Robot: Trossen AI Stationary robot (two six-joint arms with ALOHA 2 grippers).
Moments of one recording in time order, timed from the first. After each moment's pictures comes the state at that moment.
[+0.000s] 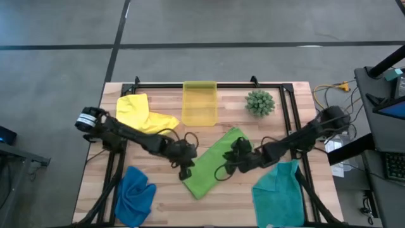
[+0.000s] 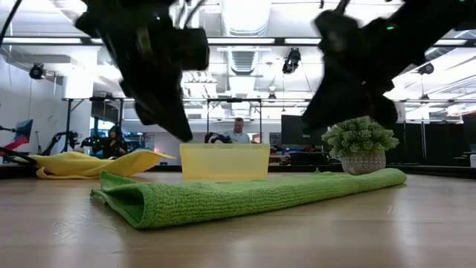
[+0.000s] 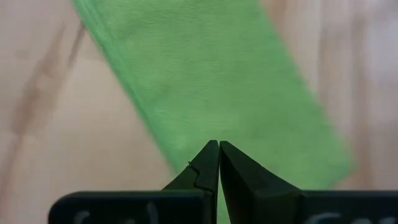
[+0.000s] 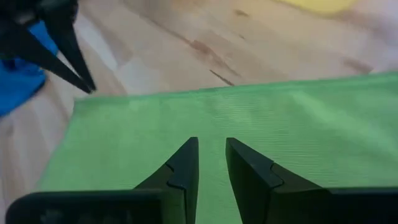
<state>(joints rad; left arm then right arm) -0.22 1.62 0.92 -0.20 0.02 -0.47 0.41 1.60 0.79 -0.05 0.55 1.09</state>
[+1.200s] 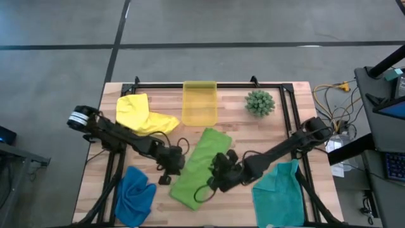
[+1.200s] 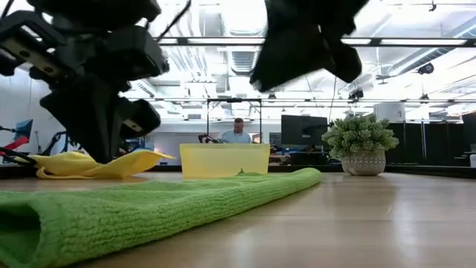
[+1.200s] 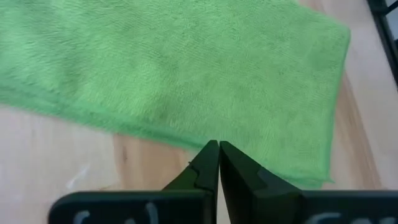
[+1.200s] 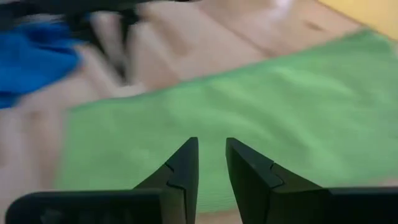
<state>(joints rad) -0.29 1.49 0.71 -0.15 0.22 -0.19 0.49 1.87 1.32 -0.40 0.58 1.00</state>
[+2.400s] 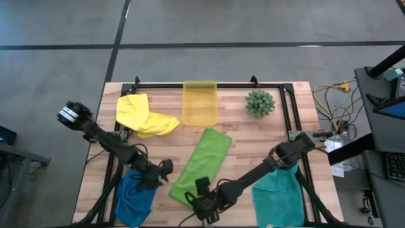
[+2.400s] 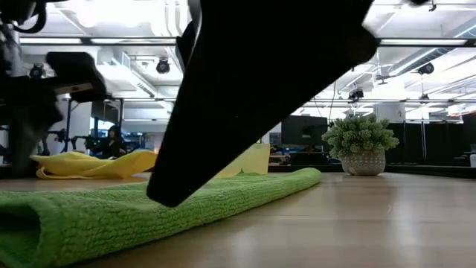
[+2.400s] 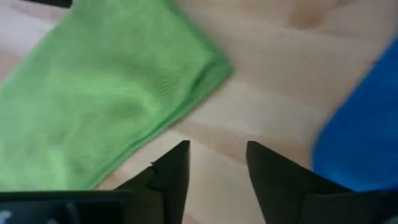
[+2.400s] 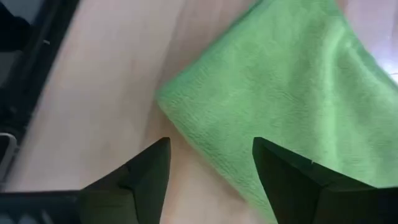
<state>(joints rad) -0.58 1.34 0.49 -0.02 0.01 0.64 0.55 2.37 1.95 -0.70 0.22 0.17</state>
